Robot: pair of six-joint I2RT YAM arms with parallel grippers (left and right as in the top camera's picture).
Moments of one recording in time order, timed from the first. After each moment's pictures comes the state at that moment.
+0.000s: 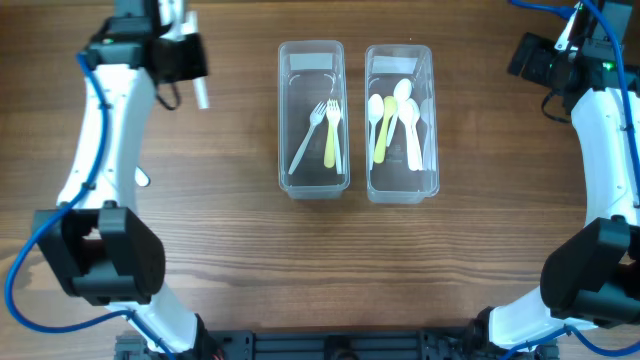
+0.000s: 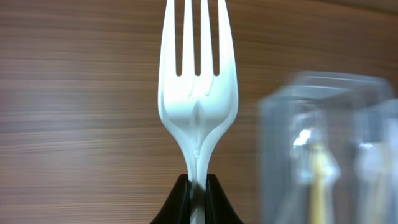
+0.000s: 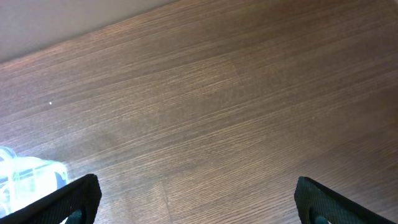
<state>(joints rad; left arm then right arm) -0.03 1.87 1.74 -0.84 0.15 -0.15 -0.21 1.76 1.54 -0.64 0.10 0.13</state>
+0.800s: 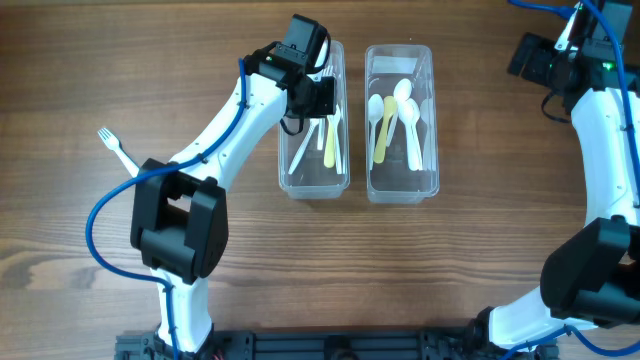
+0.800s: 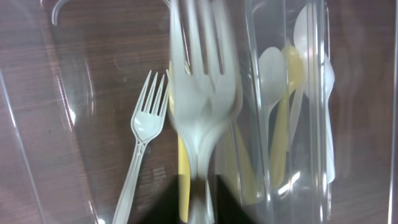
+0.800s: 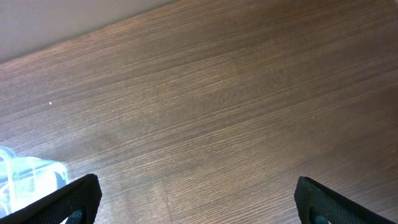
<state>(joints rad) -0.44 2.06 1.74 -0.82 0.17 -0.37 -0.21 1.76 1.54 -0.64 0.10 0.13</state>
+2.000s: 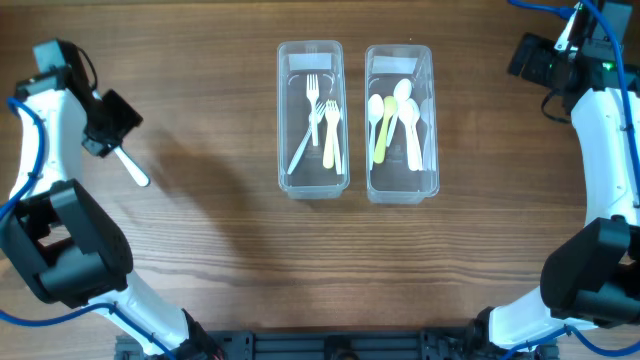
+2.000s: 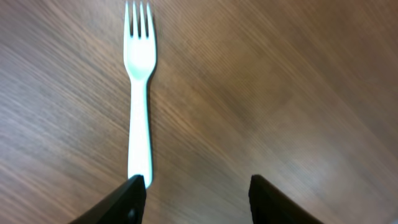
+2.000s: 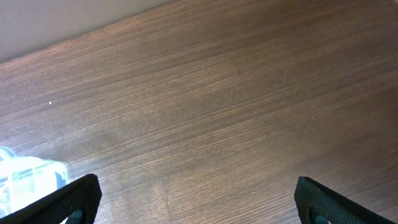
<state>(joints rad) 0.35 1.94 1.55 -0.95 0.05 -0.43 -0.21 1.76 1.54 -0.64 0.10 0.13</state>
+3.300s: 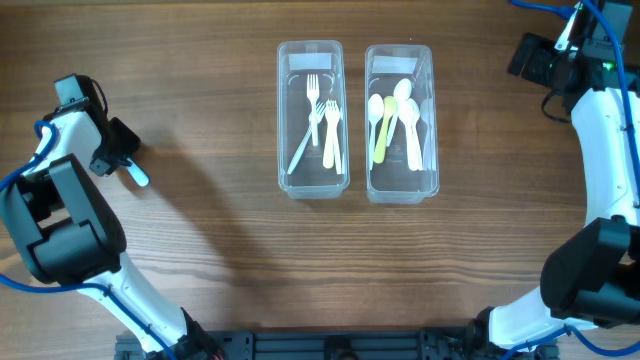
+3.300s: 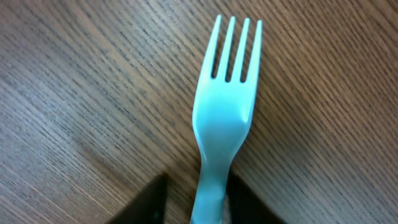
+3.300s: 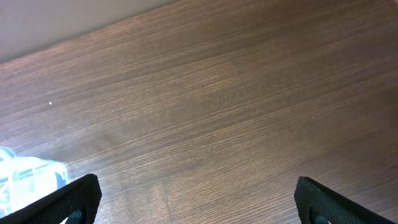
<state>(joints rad) 0.40 2.06 1.36 -0.63 -0.12 -0.42 -0.21 1.76 1.54 -0.64 0.10 0.13</state>
